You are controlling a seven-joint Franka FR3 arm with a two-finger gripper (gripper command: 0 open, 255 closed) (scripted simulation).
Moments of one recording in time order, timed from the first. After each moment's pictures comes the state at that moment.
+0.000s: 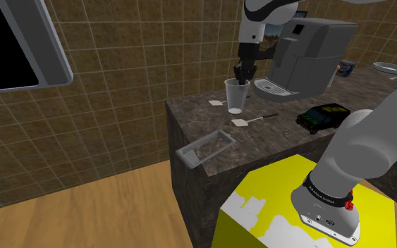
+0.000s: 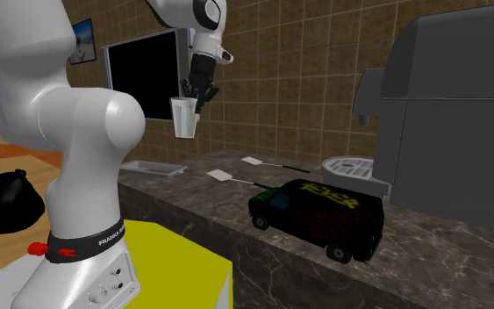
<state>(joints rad) 0.00 -0.34 -0.21 -2.23 0.08 1.72 -0.10</state>
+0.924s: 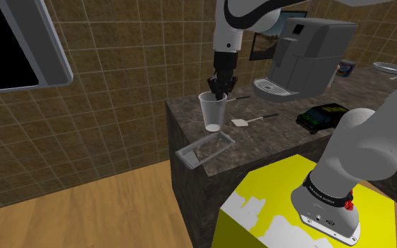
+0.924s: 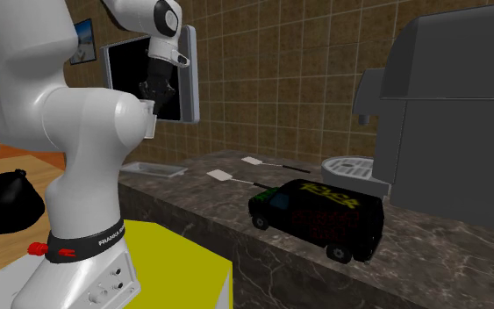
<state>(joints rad) 0.13 -0.35 -0.01 -2.28 0.20 1.80 0.16</state>
